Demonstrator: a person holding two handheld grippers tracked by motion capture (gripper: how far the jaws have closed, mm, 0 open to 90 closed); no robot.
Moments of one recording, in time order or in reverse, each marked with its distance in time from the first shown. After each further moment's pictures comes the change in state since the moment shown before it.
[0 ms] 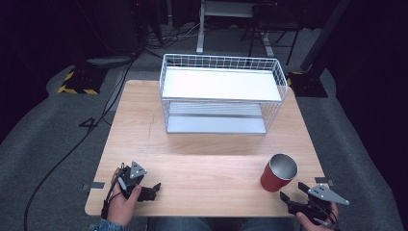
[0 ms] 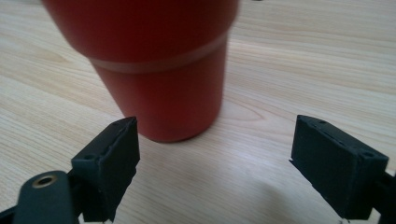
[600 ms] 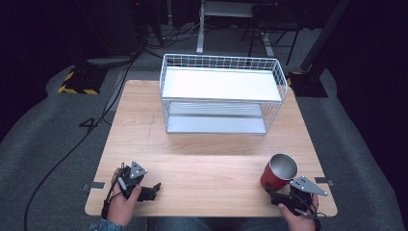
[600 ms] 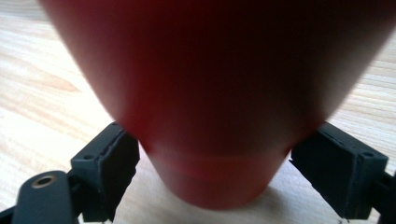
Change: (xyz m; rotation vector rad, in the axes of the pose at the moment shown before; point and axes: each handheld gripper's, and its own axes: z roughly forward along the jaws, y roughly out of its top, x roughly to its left) left arm 0.000 0.000 0.000 0.000 0.000 0.000; right arm 0.029 0.017 0.036 -0.032 -0.010 -0.007
